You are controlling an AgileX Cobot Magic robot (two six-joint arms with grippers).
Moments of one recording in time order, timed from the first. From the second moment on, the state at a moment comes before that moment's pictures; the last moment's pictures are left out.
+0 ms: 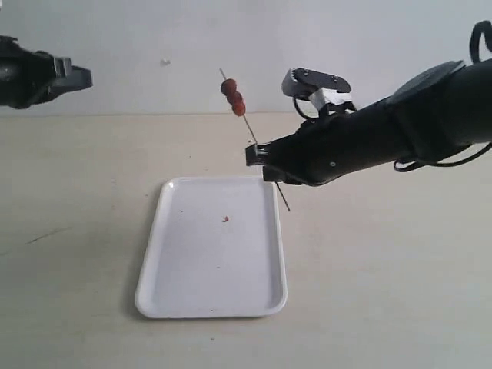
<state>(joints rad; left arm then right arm) 0.01 1.66 -1.00 -1.68 0.62 1.64 0.32 1.79 -1.00 1.23 0.29 -0.87</state>
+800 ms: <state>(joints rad) 0.01 1.58 -0.83 -1.74 0.54 1.82 0.89 1.95 -0.97 1.51 -0.31 -0.48</state>
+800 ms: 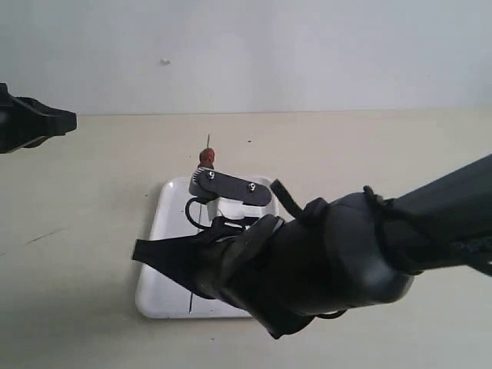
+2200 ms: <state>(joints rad) 0.01 1.15 -0.61 -1.74 0.31 1.86 0.89 1.86 -0.98 1.51 -0.32 -0.62</state>
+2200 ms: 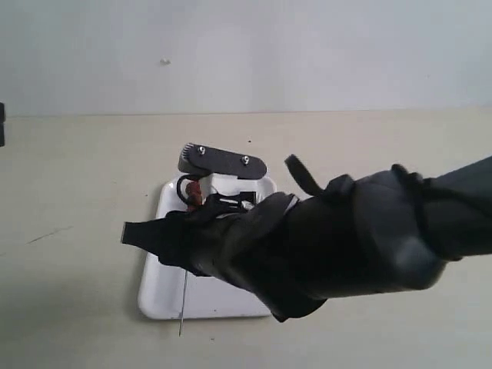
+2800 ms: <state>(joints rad) 0.01 0.14 -0.07 -1.74 0.11 1.70 0.89 1.36 -0.67 1.45 -0.61 -0.93</state>
